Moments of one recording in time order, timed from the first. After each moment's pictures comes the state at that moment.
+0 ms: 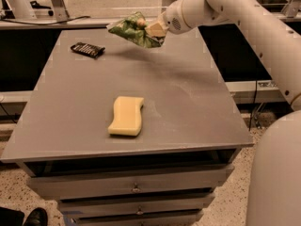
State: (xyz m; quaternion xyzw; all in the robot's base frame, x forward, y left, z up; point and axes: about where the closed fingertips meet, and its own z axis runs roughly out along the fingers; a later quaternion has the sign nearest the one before) arm 0.769 -0.013 0.927 -0.48 0.72 0.18 0.47
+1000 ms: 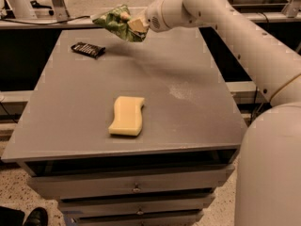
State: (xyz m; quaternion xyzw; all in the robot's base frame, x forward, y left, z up) arm 0.794 0.038 0.936 -0.45 0.71 0.20 0.51
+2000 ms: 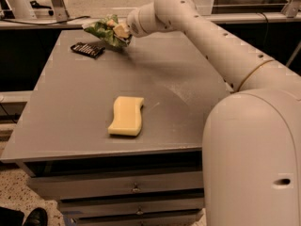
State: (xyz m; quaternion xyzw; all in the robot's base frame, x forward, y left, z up) arm 0.828 0.098 0.899 -0.43 0.73 0.19 0.50
